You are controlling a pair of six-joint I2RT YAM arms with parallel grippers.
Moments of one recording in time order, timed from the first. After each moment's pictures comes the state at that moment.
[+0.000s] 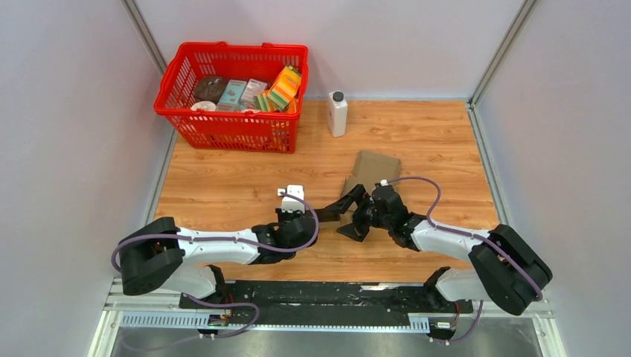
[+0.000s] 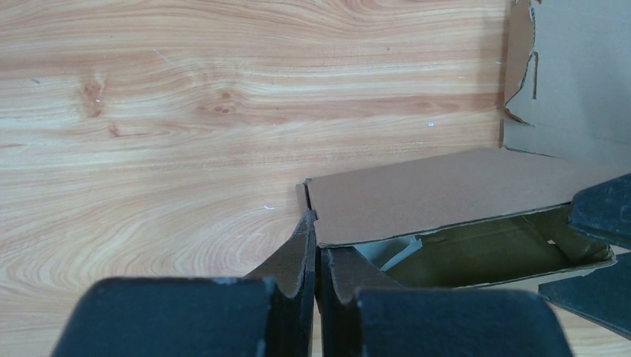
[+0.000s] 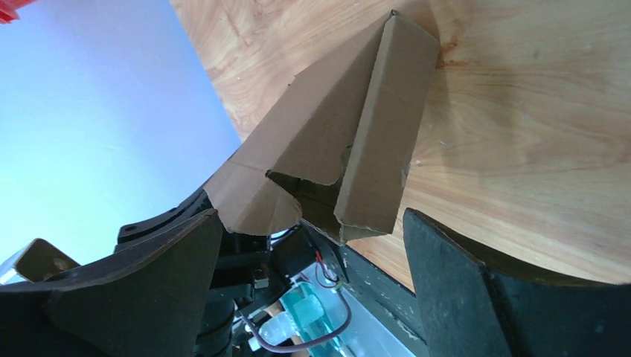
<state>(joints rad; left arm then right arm) -1.17 1.34 0.57 0.00 -0.88 -0.73 0.69 1.29 0.43 0.26 -0.29 1.48</state>
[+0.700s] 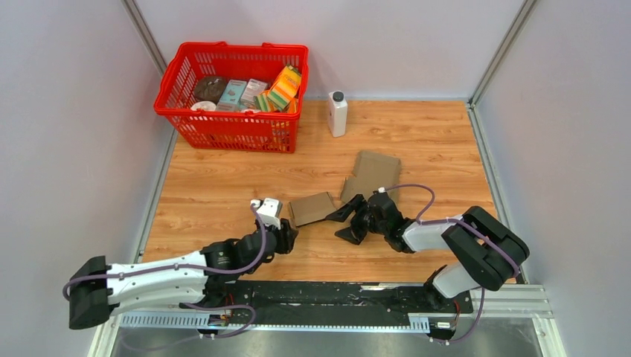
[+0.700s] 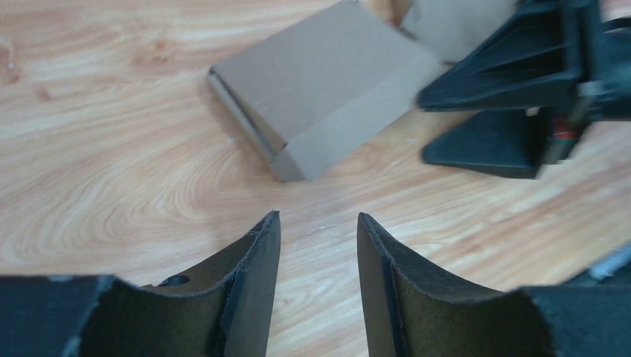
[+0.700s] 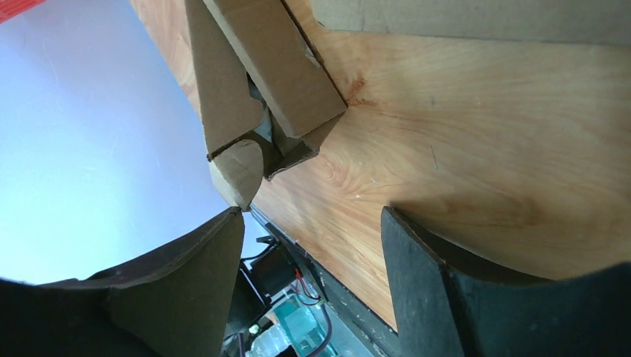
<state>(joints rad) -1.20 0.82 0.30 -0.05 -0.62 -0.65 0.69 1.48 0.36 0.52 -0.27 1.54</state>
